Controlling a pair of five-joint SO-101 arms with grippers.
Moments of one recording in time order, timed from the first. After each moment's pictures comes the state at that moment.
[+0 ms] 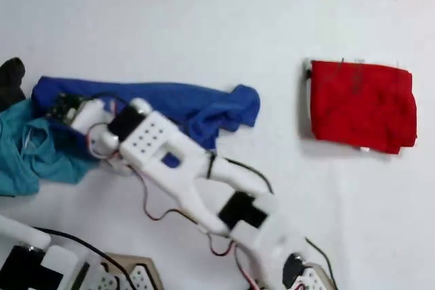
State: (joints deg) left arm -78.8 -13.4 22.0 64.6 -42.4; right arm -58.2 29.5 -27.2 80.0 18.1
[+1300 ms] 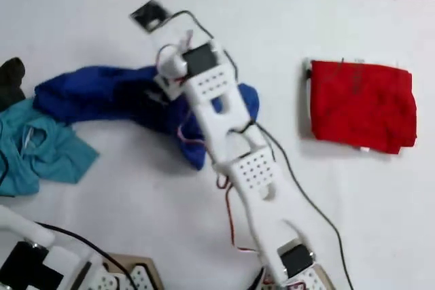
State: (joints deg) left arm -71.5 -13.4 22.1 65.1 -41.1; right arm -32.0 62.5 -92.2 100.0 14.8
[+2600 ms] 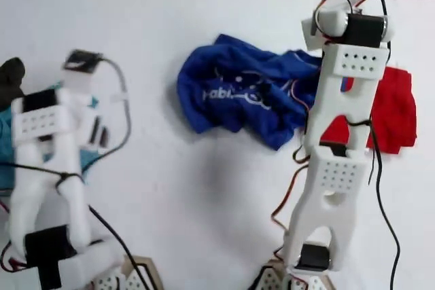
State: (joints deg) left arm -21.1 -13.3 26.9 73.8 -22.1; right arm 2.6 42.1 -83.1 100.0 22.9
